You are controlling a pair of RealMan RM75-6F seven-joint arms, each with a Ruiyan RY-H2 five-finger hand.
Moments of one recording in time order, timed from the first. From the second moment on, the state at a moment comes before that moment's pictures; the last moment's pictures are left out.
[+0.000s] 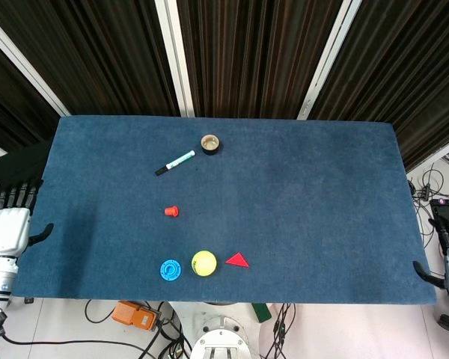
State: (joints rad) left arm -0.21 -1.20 -0.09 -1.42 1.41 1.33 -0.02; right arm -0.01 -1.01 0.07 -1.72 -1.40 1.48 -0.01
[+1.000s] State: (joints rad) left arm -0.55 -1.44 -0.11 -1.47 1.43 0.97 0.07; right arm -0.01 -0.99 0.06 -1.73 -1.39 1.46 0.01
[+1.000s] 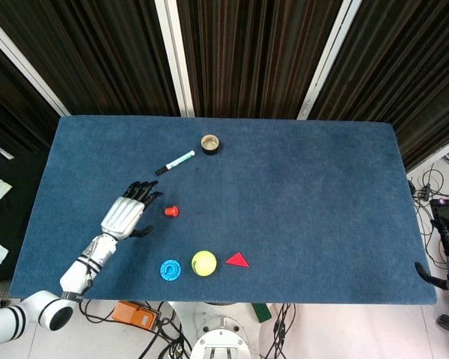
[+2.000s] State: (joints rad) left arm -0.70 -1.58 -0.14 -1.33 1.27 0.81 0.12; right arm -0.01 -0.98 0.06 -1.73 -1.38 1.44 0.03
